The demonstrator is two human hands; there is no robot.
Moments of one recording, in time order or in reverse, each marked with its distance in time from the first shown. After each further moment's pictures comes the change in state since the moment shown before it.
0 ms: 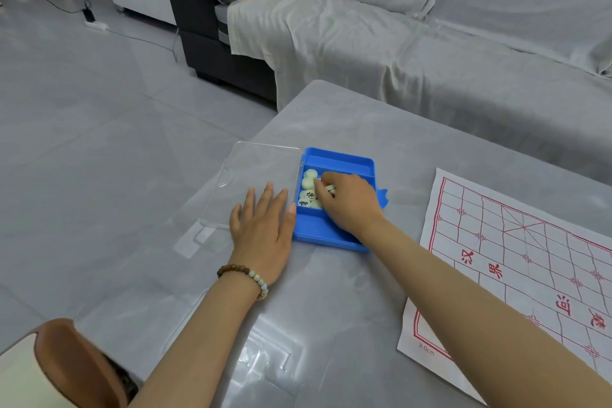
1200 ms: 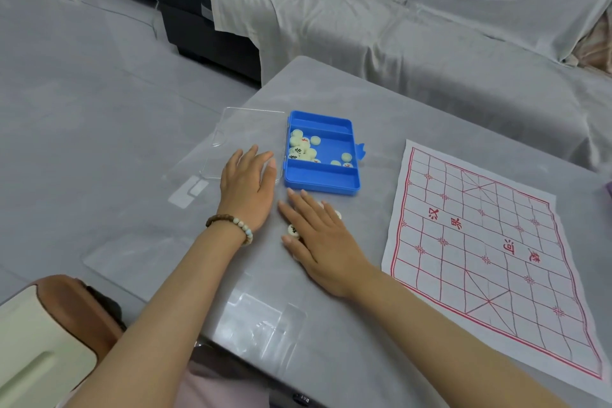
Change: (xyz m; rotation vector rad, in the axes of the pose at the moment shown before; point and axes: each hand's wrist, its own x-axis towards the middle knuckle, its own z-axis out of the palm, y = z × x) left_hand -0.013 -0.001 -0.011 -0.209 0.100 0.029; right_hand -0.139 -0.017 0.012 -0.084 -0.235 -0.281
